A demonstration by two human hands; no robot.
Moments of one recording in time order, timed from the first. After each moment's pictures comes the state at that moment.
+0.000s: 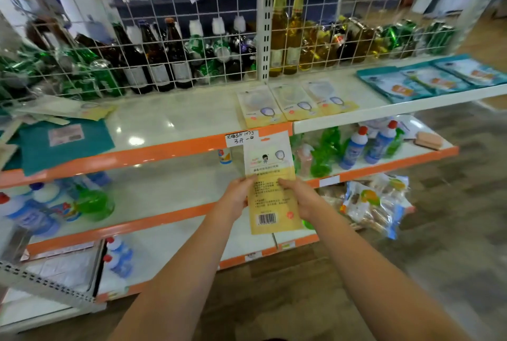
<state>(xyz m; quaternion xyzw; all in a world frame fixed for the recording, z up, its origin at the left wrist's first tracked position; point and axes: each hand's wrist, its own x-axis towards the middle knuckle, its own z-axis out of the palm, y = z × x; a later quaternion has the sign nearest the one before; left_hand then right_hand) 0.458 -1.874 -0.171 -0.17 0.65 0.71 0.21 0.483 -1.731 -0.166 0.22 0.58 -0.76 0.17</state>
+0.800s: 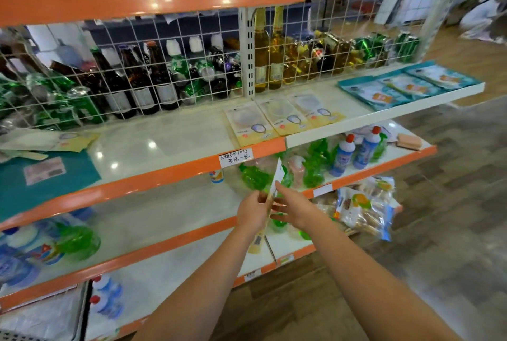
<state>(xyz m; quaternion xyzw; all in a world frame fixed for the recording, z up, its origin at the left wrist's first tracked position) 0.452 -1.852 -0.176 -0.01 0.90 0.43 0.12 0.461 -1.743 -0.169 0.27 0.57 -0.76 0.16</state>
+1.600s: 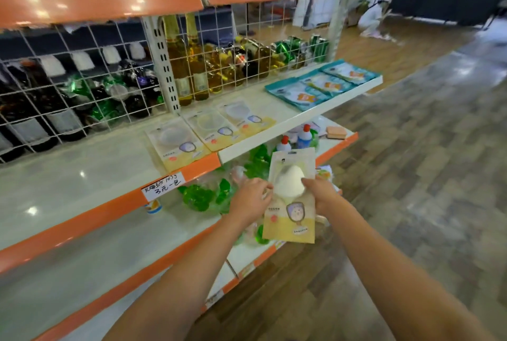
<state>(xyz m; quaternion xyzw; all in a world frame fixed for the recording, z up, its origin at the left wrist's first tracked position) 0.414 -1.733 -0.158 0.37 0.89 0.25 0.08 0.476 -1.566 -0.161 0.41 0.58 -0.70 -0.10</state>
